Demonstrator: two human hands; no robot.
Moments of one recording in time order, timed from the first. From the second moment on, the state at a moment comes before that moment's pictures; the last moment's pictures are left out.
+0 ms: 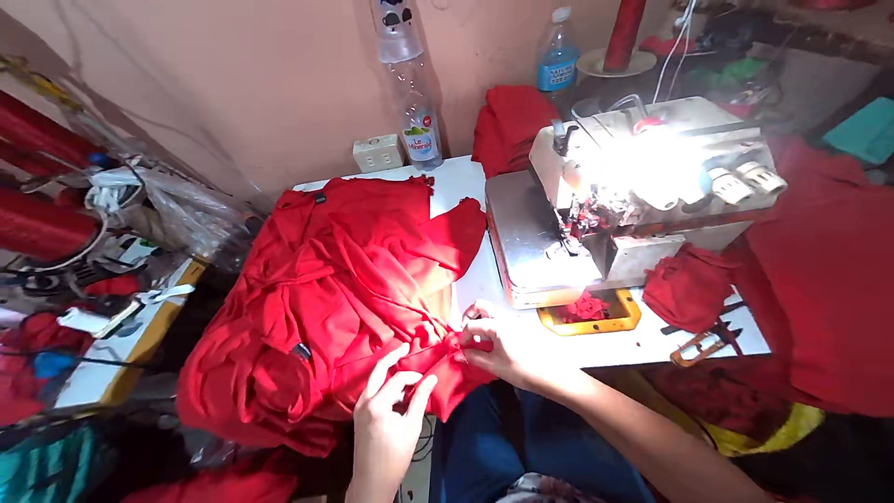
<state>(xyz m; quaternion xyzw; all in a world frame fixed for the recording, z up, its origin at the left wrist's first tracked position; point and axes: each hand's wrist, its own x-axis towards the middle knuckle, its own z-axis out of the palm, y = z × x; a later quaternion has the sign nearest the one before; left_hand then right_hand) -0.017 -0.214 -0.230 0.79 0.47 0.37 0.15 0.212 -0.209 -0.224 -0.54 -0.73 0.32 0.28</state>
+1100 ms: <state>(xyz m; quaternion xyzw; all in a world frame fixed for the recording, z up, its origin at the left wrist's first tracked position) 0.196 -0.130 -0.155 0.90 0.39 0.14 0.15 0.275 -0.263 -0.240 -0.48 -0.14 0.33 0.80</state>
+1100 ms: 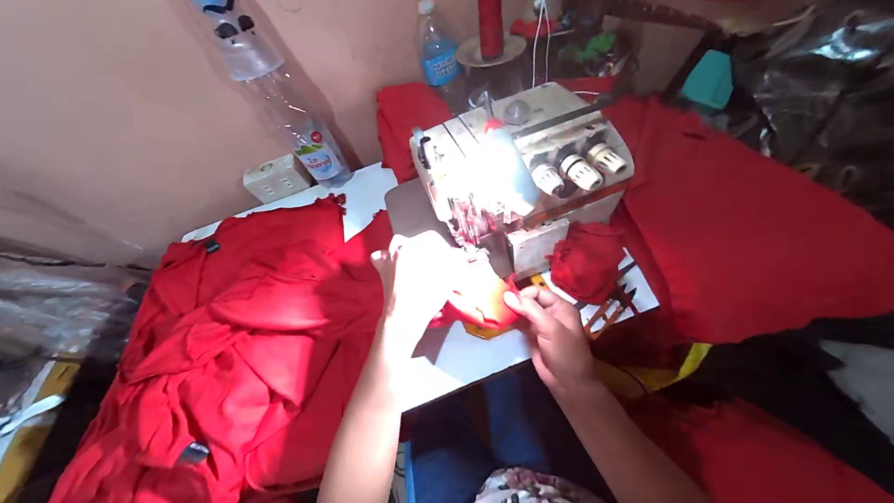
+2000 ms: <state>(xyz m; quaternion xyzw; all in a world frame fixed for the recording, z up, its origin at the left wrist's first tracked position) 0.177 -0.091 -0.129 0.92 0.21 0.27 0.18 0.311 -0.218 -0.190 -0.51 -0.57 0.06 0.64</state>
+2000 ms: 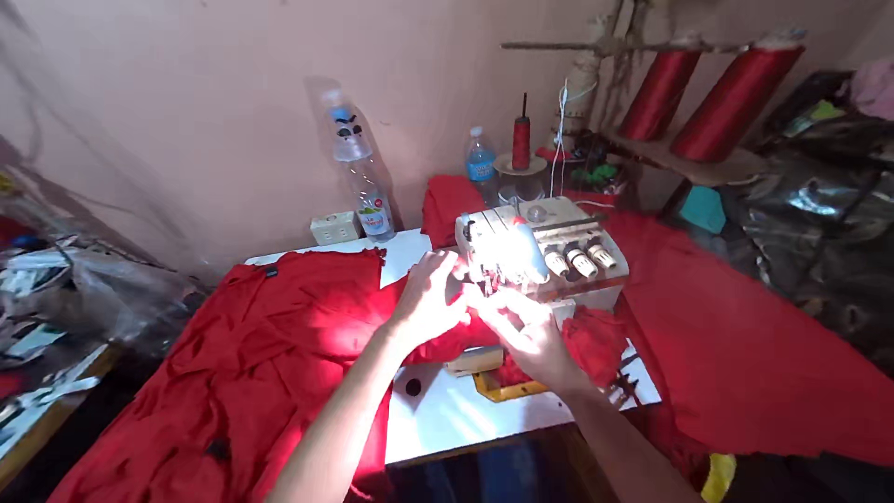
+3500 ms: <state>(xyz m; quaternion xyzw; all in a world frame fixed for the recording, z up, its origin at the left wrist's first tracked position) 0.178 -0.074 -0.135 0.97 0.13 0.13 0.18 0.304 -0.252 -0.239 -0.50 -0.53 0.09 0.68</state>
